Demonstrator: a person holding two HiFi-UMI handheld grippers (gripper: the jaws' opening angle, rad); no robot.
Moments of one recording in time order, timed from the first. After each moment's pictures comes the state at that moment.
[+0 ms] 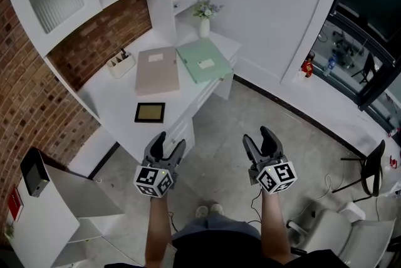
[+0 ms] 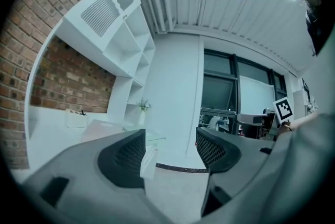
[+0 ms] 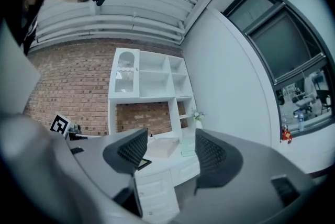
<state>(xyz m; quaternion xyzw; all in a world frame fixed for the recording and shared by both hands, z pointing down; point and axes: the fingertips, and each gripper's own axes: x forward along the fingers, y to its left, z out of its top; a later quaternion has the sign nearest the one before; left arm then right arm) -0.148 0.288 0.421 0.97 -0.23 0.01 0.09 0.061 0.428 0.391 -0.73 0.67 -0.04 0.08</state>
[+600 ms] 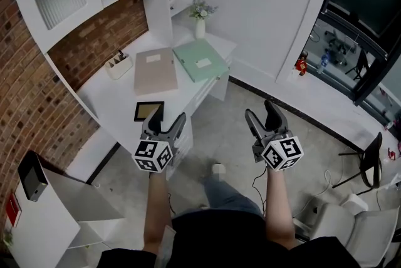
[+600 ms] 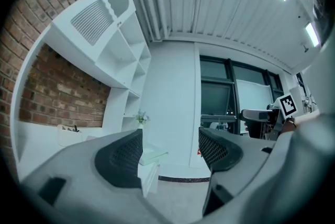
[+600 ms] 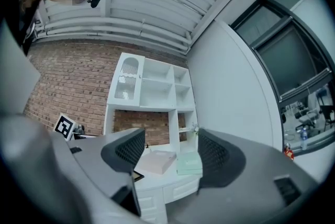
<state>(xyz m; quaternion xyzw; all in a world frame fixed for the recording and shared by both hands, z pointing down) -0.129 0.247 0.377 0.98 -0.21 -0.03 0.05 0.070 0.407 0.335 -0.74 0.67 0.02 0.08</state>
